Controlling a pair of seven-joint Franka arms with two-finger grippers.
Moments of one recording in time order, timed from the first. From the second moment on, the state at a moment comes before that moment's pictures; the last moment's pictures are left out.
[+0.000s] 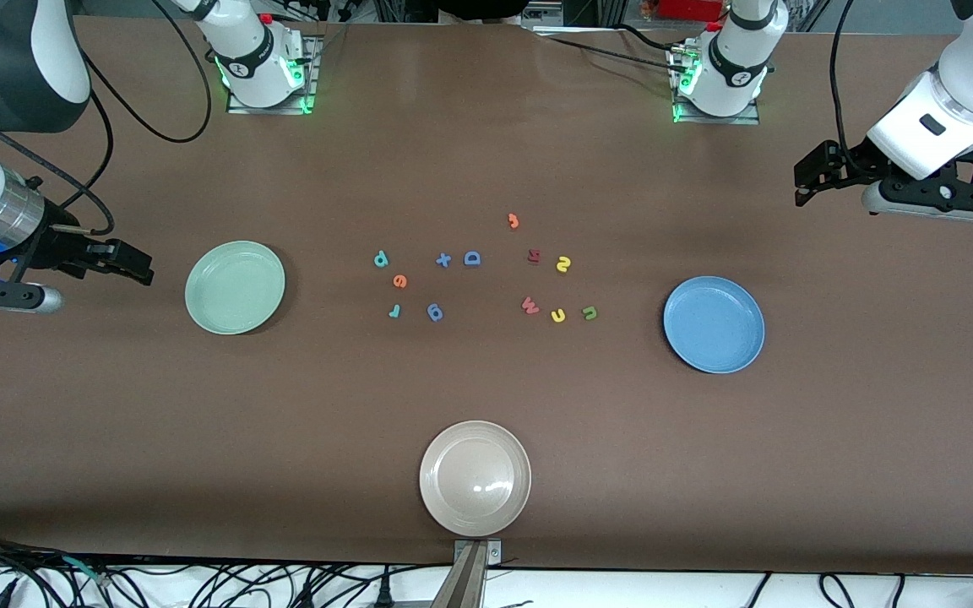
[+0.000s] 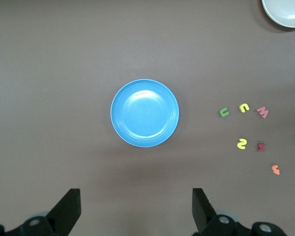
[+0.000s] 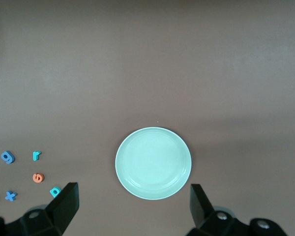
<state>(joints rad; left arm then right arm) 0.01 -0.06 -0.15 -1.70 -0.02 1.63 -0.03 0.02 0.17 0.04 -1.59 -0.01 1.77 0.16</state>
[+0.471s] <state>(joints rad) 0.01 -0.06 -0.15 -1.70 -0.02 1.63 -0.03 0.02 0.17 0.04 -1.59 -0.01 1.77 0.16</state>
